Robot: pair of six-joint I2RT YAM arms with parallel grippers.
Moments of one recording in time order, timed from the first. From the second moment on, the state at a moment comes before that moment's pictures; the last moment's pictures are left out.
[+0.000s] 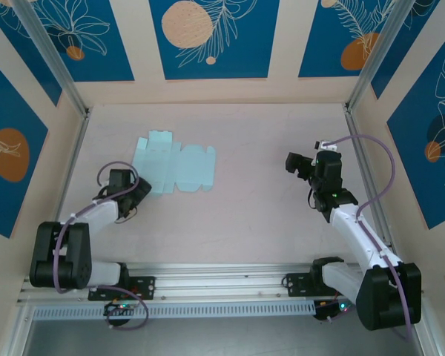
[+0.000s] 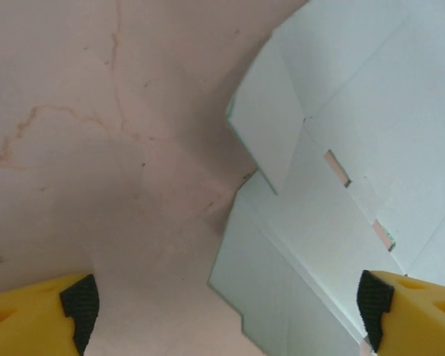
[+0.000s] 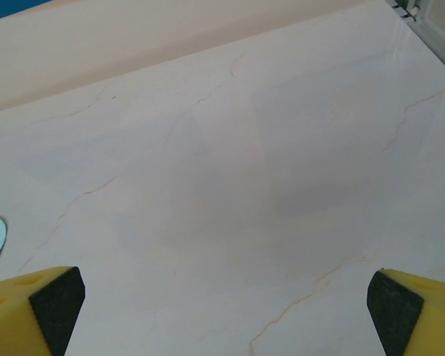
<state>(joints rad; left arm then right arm) -0.05 1.36 0.54 -0.14 -0.03 -0.89 0.12 1.04 0.63 -0.09 0.11 0.32</state>
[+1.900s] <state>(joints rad) -0.39 1.66 0.89 0.63 0.48 0.25 0.17 1.25 1.03 -0.34 -0.37 0.18</state>
